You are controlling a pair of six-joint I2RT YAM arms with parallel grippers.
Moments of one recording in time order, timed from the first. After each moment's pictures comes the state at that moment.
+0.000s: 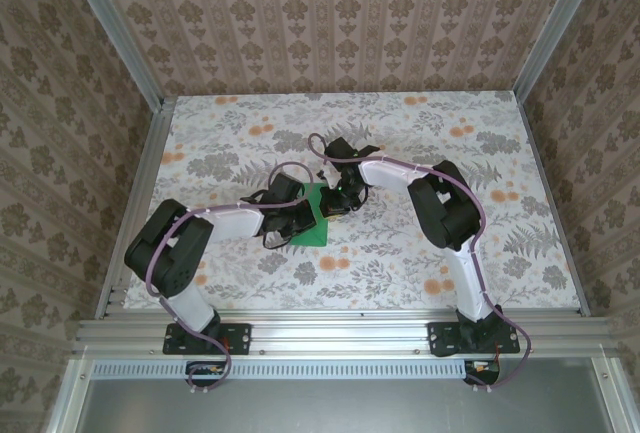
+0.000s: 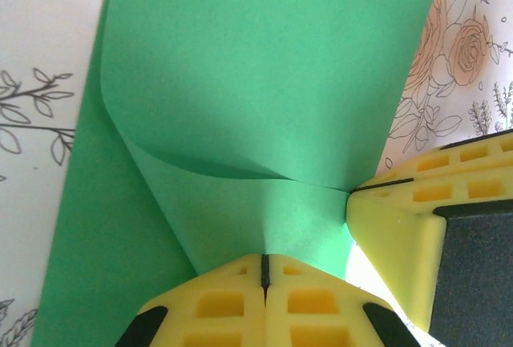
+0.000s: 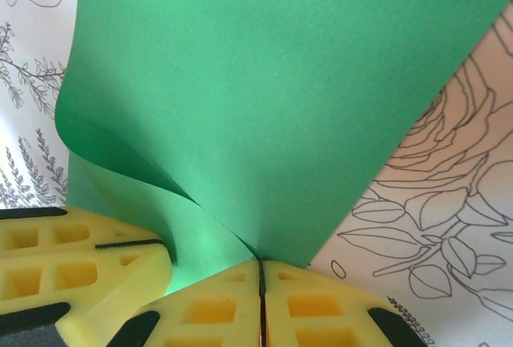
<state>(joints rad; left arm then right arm) -0.65 1.68 0.78 -0.10 0.23 -0.96 0.57 2.19 1.59 -0.75 -0.44 0.31</state>
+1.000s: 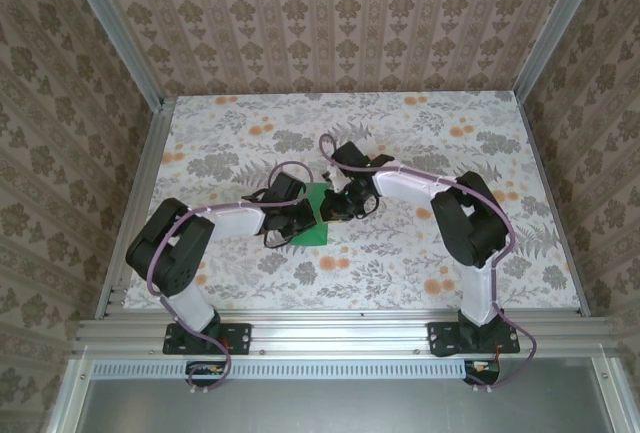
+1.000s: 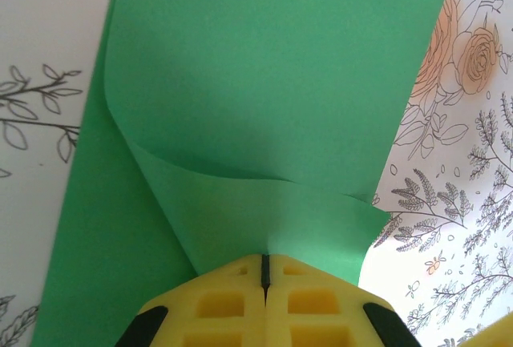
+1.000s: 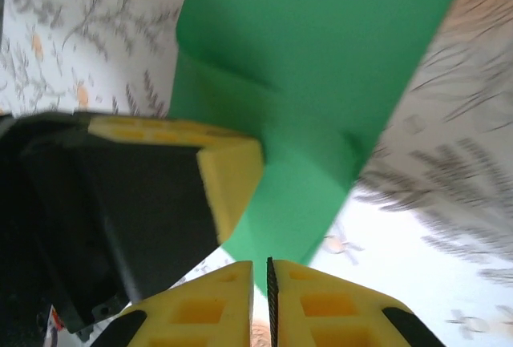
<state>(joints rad) -0.65 1.69 0.80 -0.13 0.21 -0.99 0.61 1.97 1.36 -0.61 -0.51 0.47</state>
